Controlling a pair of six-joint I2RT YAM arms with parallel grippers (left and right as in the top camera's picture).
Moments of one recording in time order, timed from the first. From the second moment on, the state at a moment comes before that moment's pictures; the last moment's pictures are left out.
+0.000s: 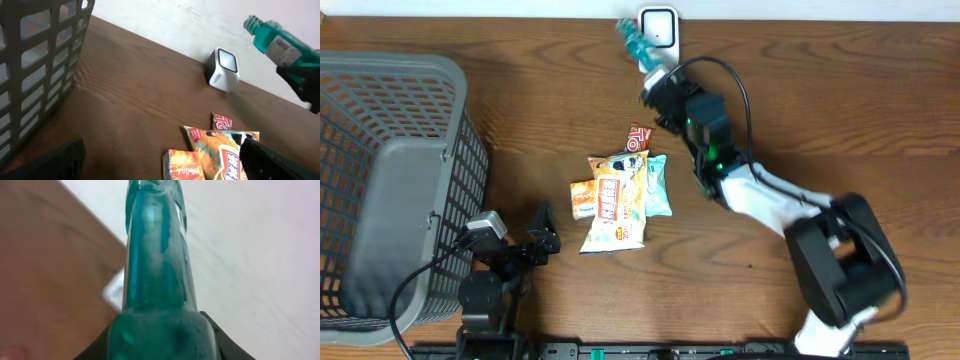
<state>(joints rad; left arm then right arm) -0.03 0.11 0.02 -0.11 0.05 -0.43 0.50 1.91 1.06 0.65 0.20 -0.60</state>
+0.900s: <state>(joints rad) -0.03 0.11 0.02 -0.11 0.05 -0.43 0.45 2.41 1.59 0.72 0.69 -0.87</state>
